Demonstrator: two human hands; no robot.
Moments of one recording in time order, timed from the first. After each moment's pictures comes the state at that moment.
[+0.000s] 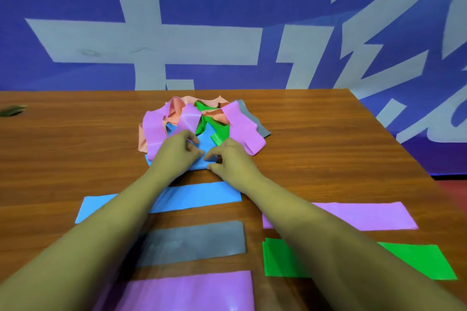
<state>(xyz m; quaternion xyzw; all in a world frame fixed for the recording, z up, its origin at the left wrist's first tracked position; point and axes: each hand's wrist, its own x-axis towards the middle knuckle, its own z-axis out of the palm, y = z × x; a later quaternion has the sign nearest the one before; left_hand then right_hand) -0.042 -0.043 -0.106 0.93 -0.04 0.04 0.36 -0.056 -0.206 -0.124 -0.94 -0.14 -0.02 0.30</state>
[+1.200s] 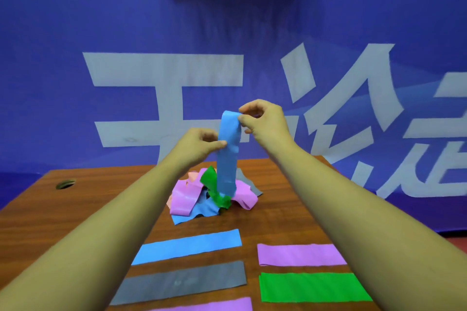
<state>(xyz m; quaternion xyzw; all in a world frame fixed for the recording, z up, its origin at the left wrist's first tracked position) -0.103 -0.063 0.117 0.84 -0.19 0.06 0.50 -0.122 -0.234 0.153 -0.76 -0.09 -0.26 0.59</state>
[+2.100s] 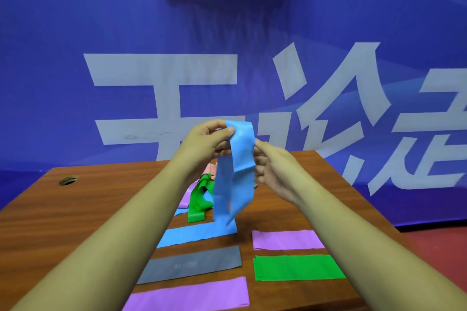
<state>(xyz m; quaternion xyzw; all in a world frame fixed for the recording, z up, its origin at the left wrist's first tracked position) -0.177 -0.094 0.129 0.66 -0.20 -0.01 0.73 -0.208 -0.259 0.101 -0.64 -0.02 0.05 0.77</state>
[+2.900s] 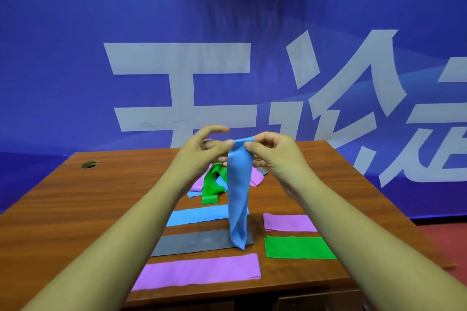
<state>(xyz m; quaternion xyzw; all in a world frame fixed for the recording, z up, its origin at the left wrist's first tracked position) -0.222 -0.047 0.095 0.71 -0.18 0.02 0.68 -0.240 -0.229 0.096 -0.74 -0.08 -0.12 0.66</state>
